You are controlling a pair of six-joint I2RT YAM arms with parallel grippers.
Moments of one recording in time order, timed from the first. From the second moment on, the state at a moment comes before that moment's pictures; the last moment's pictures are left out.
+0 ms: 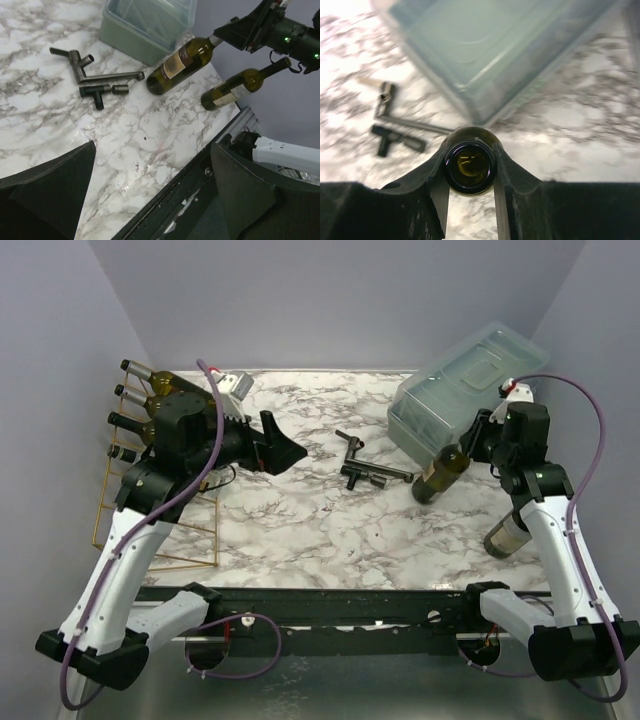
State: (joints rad) left arm -0.41 0.99 1.40 -0.69 0.47 -0.39; right arm 0.07 1.03 1.09 -0.55 0.08 0.18
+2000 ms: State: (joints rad) left arm -1.19 1.65 1.52 -0.42 -0.44 -0.14; right arm 0.12 1.05 0.94 -0.35 -0.86 0.59
